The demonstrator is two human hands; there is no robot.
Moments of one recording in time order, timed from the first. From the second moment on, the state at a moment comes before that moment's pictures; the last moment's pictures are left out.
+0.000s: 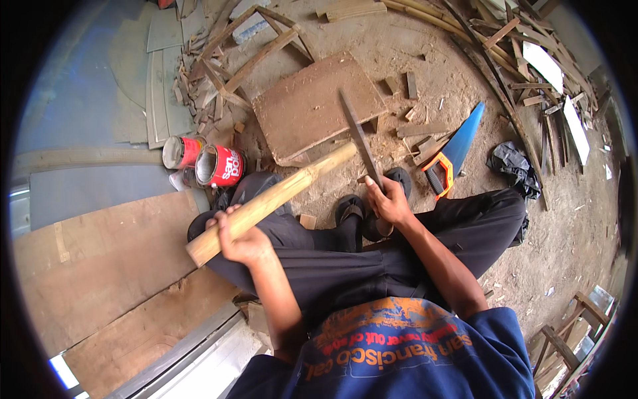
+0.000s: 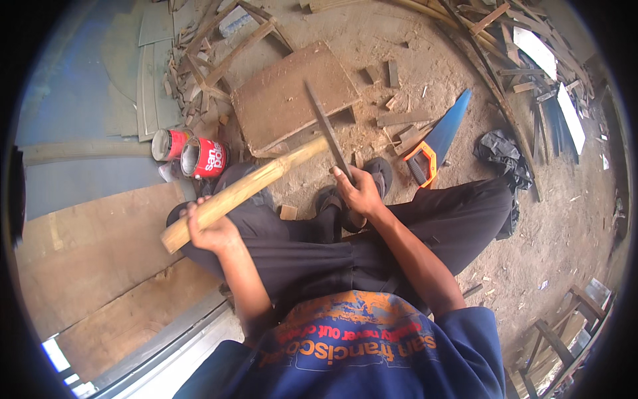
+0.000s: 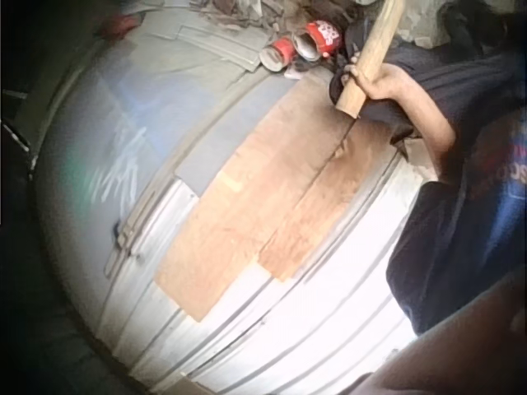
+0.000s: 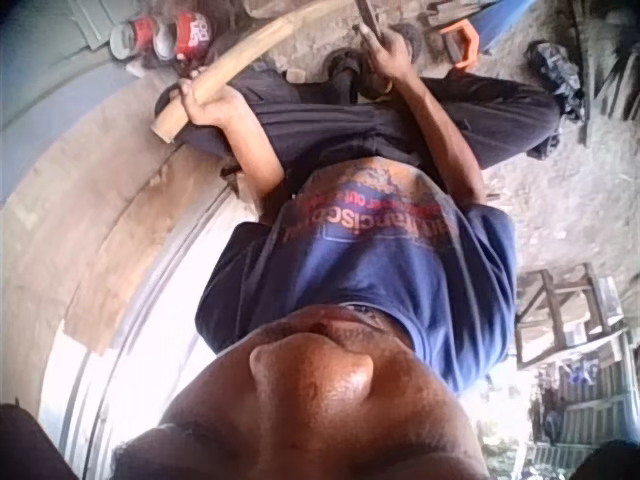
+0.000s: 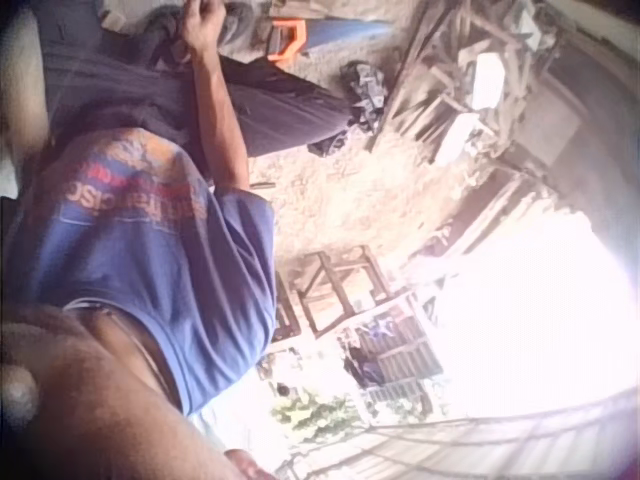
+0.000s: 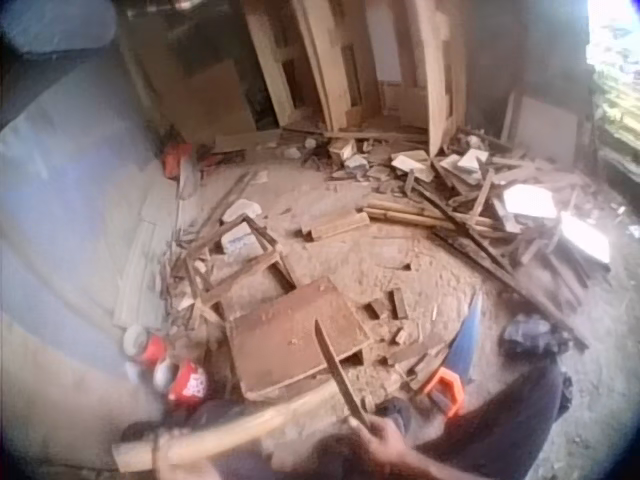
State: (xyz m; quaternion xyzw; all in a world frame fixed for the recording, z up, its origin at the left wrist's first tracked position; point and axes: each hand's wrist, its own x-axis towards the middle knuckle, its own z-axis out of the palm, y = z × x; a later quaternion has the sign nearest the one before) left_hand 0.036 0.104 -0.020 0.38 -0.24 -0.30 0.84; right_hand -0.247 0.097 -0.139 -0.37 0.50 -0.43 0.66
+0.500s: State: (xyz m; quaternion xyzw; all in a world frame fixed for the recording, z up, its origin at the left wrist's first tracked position) left_hand 0.069 0.012 0.032 0.13 -0.20 -0.40 0.89; right_hand -0.322 0.092 -0.131 -0.11 0.61 -0.63 0.46
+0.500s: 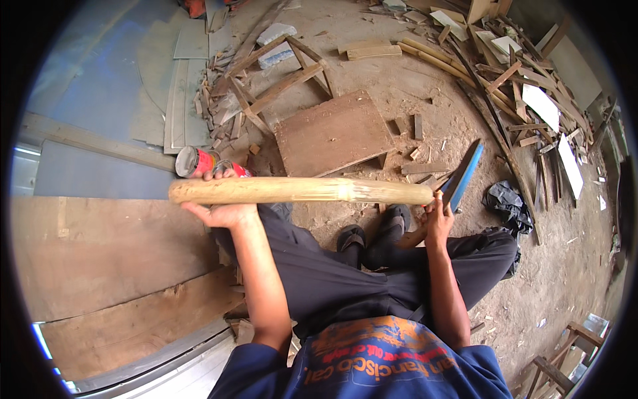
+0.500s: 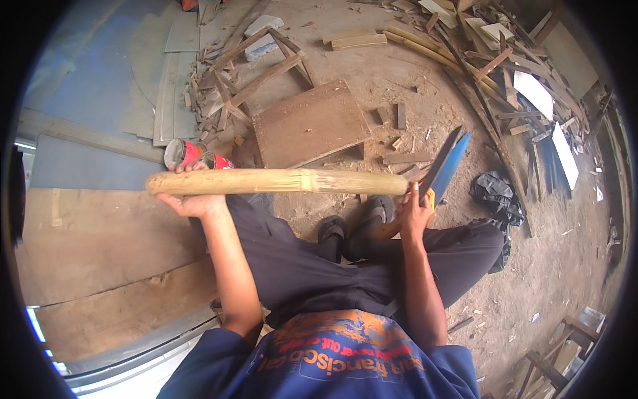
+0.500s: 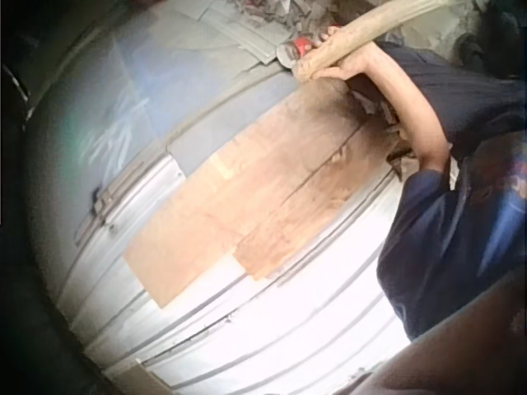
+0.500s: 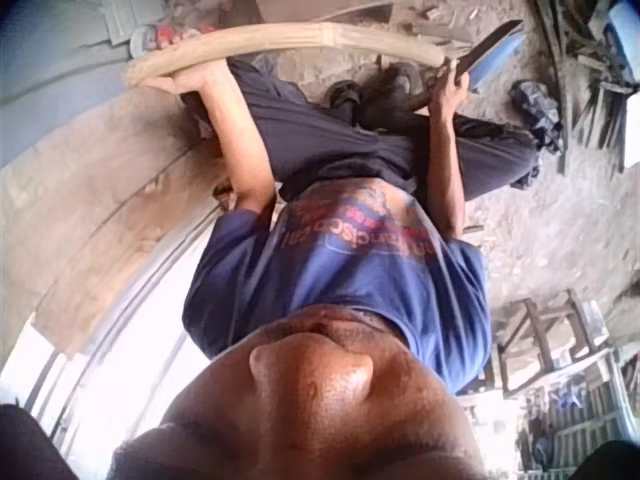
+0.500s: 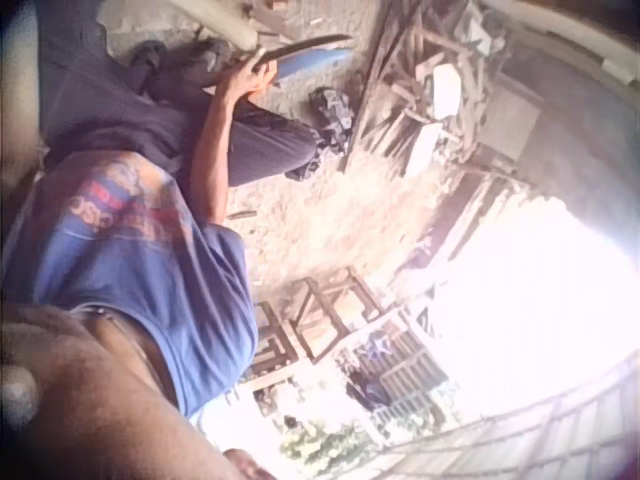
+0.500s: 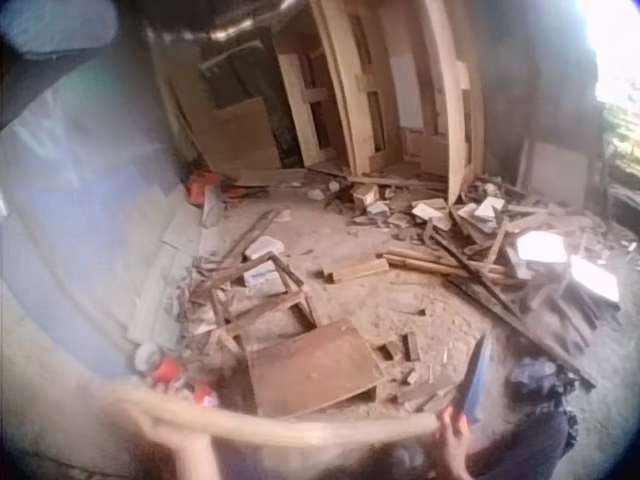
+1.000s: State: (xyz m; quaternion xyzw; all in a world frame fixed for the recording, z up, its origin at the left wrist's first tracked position) left_hand 0.007 -0.053 0.023 0.30 -0.07 -0.39 0.87; right_hand -0.367 0.117 -0.168 -0.13 0.70 -0.53 0.46
